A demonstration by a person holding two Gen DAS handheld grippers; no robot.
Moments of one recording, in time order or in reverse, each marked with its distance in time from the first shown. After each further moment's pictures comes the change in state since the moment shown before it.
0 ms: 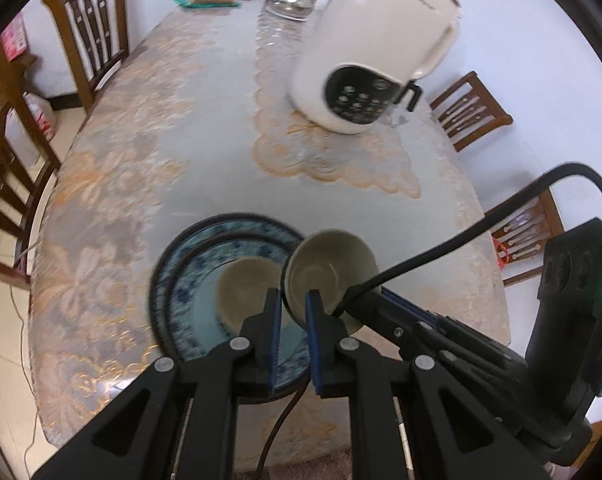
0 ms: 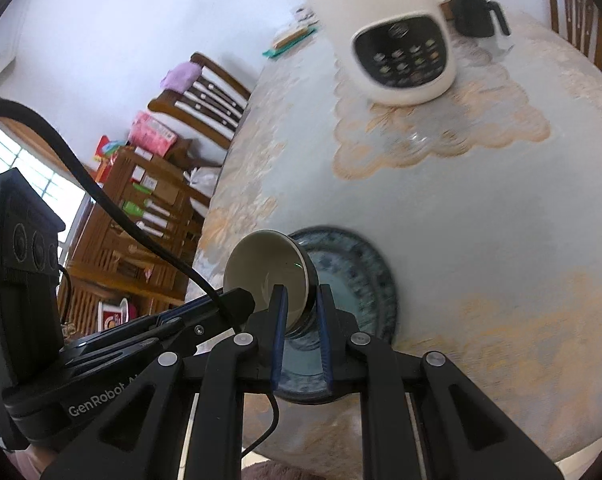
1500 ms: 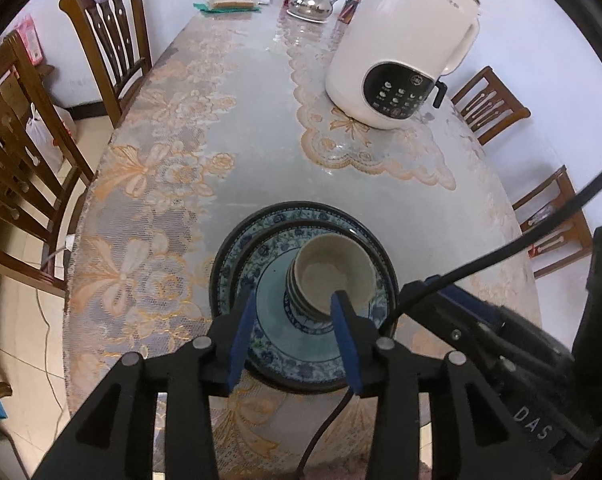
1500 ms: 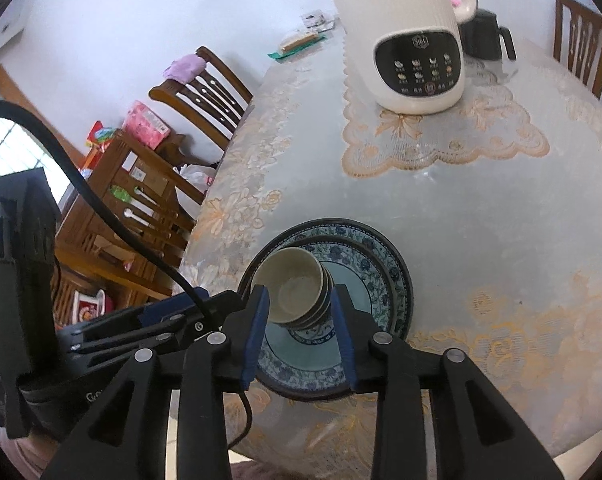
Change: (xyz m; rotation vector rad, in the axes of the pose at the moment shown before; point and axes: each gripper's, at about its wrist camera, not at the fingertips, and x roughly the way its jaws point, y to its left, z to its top) left arm -0.008 0.032 -0.018 0.045 -0.030 0.089; right arm 0.000 0.026 -0.020 -0.093 -0.052 -0.089
